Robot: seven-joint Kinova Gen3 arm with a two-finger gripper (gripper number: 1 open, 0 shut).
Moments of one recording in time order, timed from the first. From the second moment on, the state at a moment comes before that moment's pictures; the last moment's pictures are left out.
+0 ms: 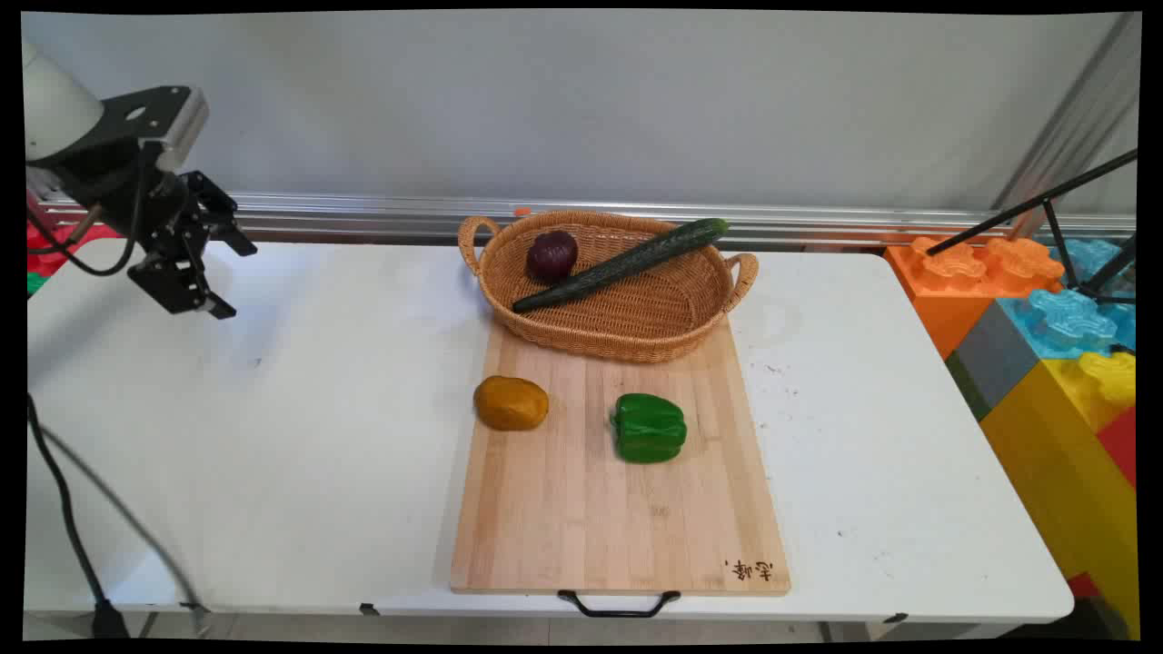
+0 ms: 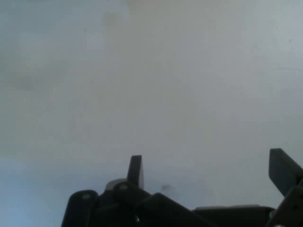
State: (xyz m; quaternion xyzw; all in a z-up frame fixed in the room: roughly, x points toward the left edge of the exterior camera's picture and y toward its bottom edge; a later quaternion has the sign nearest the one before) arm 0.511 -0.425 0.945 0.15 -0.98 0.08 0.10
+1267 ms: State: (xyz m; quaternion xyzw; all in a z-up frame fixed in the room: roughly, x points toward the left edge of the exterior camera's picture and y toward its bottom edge) arm 0.389 -0.461 0.812 0.13 -0.94 0.00 0.31
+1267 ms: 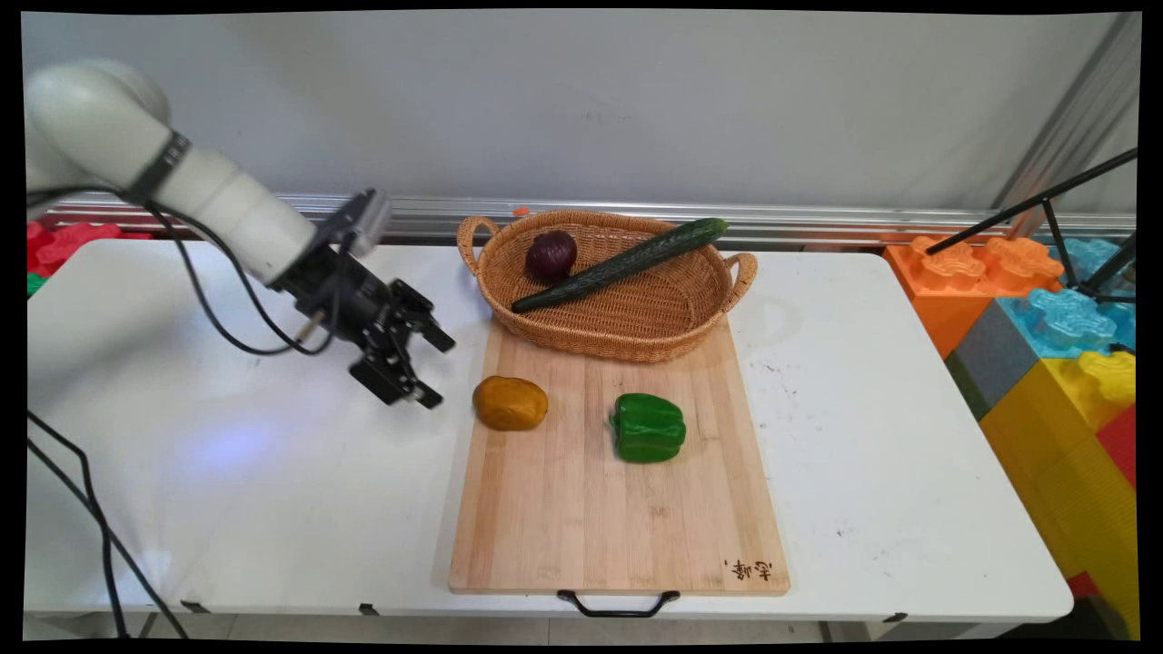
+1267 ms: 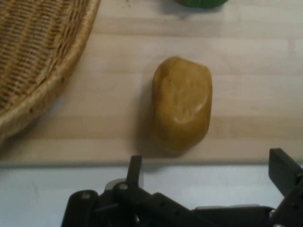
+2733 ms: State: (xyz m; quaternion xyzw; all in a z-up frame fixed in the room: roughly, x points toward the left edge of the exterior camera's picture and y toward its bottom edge) arm 0.333 -0.476 0.772 0.08 -0.93 0.00 0.35
